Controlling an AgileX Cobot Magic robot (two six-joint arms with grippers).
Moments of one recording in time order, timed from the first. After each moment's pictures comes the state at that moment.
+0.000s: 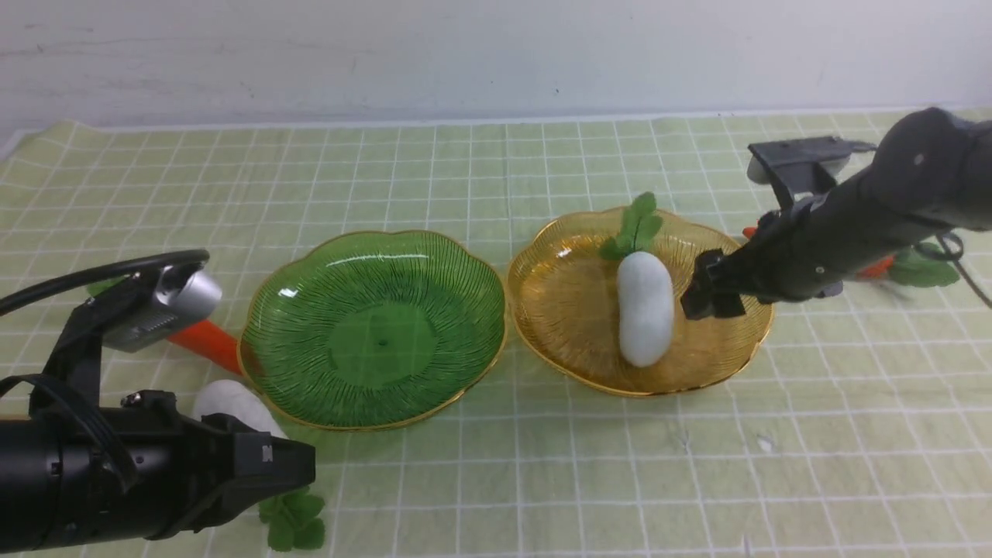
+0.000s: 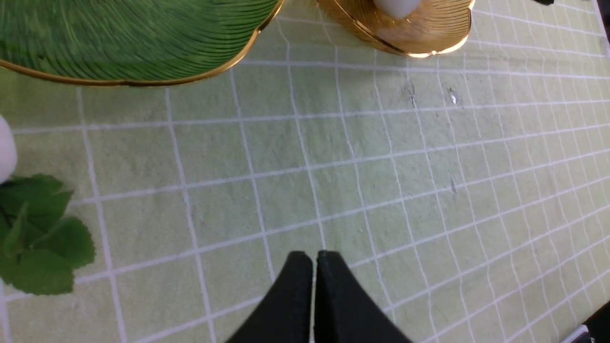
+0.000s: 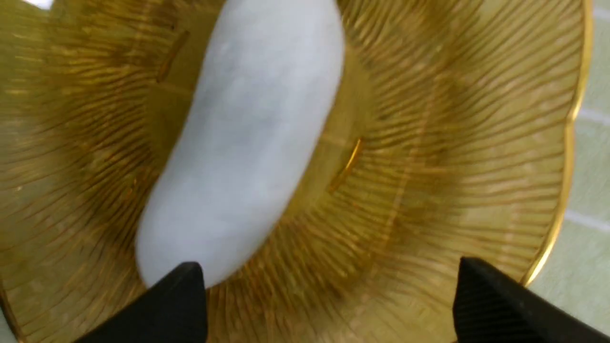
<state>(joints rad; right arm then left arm) 0.18 1.85 -1.31 0.37 0.69 -0.39 -0.02 1.02 -0.56 -0.97 0.81 0.57</state>
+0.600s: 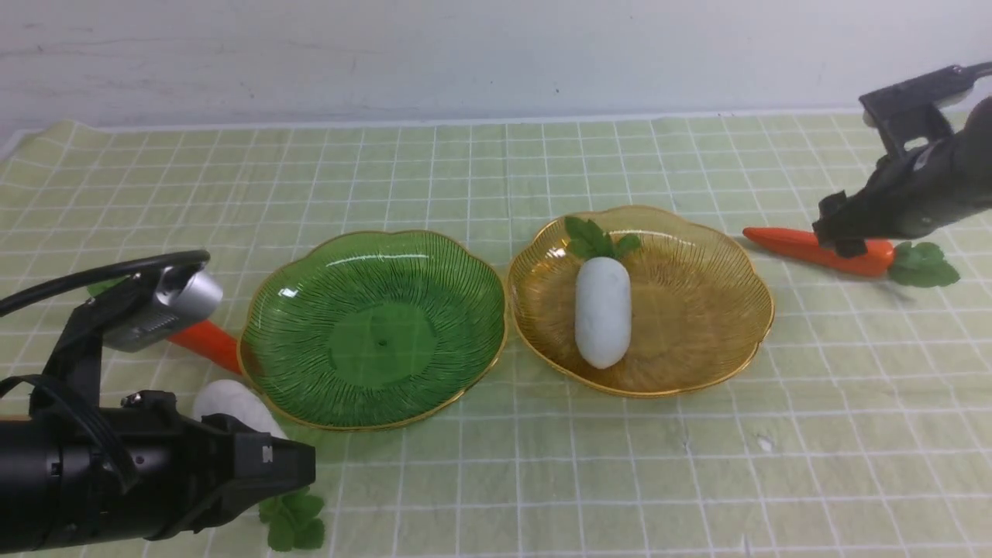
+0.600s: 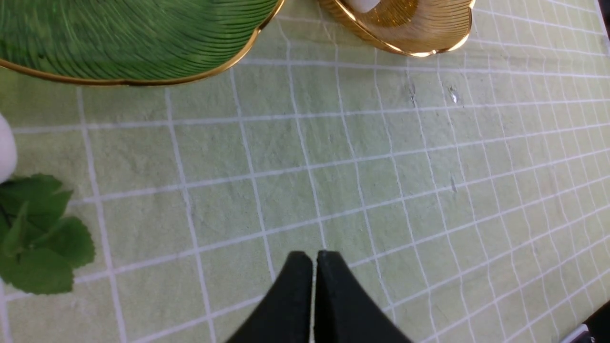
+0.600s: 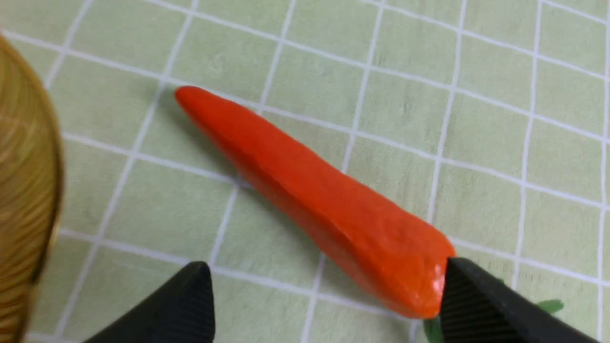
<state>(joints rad) -0.03 1.99 -1.40 -0.01 0.45 -0.32 -0.02 1.02 -0.56 -0.97 0.81 0.57</state>
